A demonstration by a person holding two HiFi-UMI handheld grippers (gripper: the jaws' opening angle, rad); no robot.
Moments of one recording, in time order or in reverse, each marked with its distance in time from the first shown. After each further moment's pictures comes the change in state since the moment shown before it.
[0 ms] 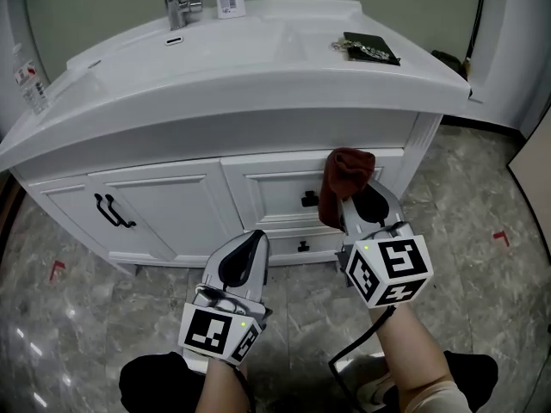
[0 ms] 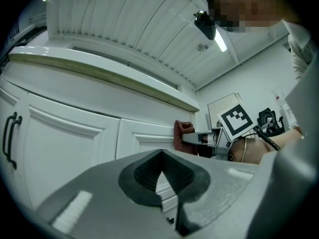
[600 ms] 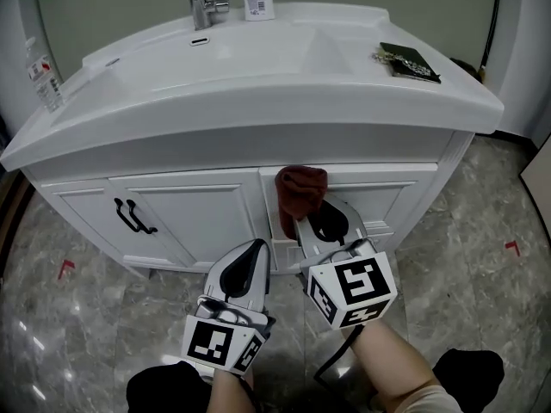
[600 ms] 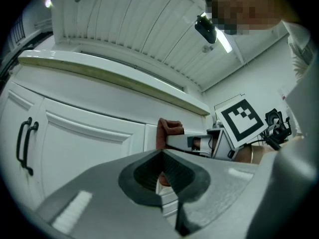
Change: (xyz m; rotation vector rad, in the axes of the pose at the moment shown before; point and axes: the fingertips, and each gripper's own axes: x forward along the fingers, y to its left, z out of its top) left arm -0.024 0.049 0.008 -0.002 -0.021 0.072; right arm 0.048 0.120 -0.007 0.036 -0.025 0.183
